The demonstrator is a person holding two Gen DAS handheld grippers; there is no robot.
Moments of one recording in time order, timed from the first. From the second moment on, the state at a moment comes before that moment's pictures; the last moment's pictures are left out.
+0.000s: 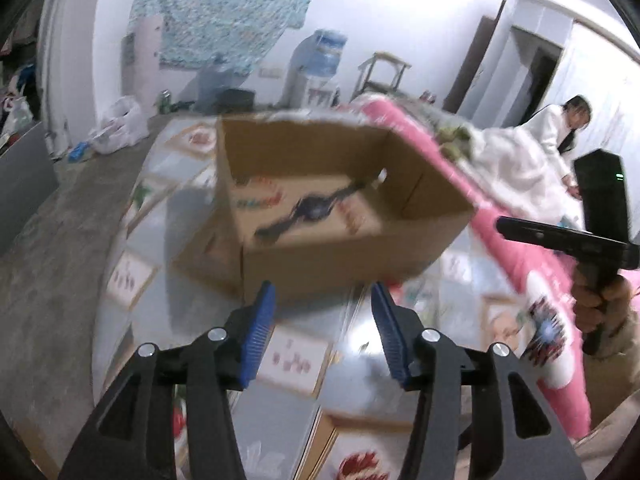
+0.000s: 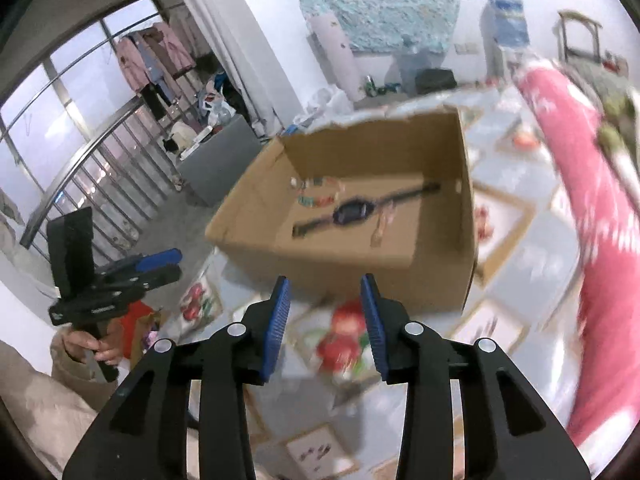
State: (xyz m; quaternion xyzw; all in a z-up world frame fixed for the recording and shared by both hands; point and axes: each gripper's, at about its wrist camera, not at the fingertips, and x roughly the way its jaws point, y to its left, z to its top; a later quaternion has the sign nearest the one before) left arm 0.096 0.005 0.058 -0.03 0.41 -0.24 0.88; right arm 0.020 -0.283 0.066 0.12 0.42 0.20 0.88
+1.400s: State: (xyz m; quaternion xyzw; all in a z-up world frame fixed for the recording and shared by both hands) left arm 0.083 -0.055 -0.037 0.10 0.42 -0.23 0.87; right arm -0.016 -0.255 -0.026 0.11 0.47 0.15 0.86
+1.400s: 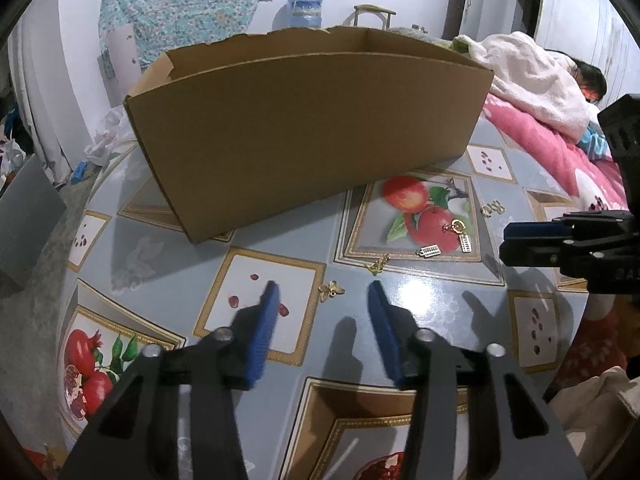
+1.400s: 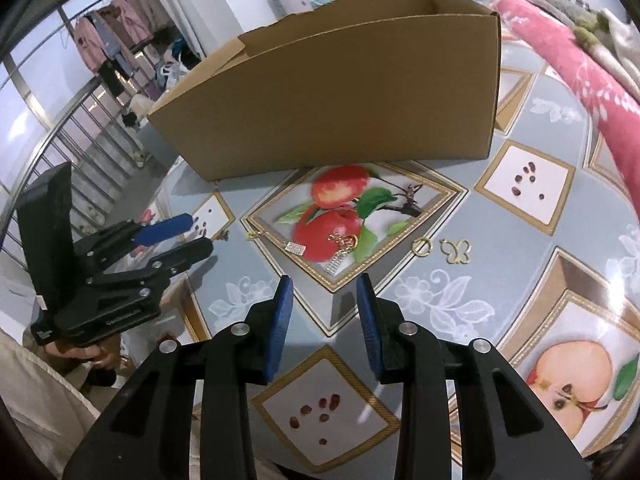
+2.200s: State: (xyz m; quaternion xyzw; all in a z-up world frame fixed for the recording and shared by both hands) left arm 0.098 -0.077 -0.047 0.12 0.46 -0.21 0.86; right arm -0.012 -0.253 -0.033 0.11 0.46 0.17 0.86
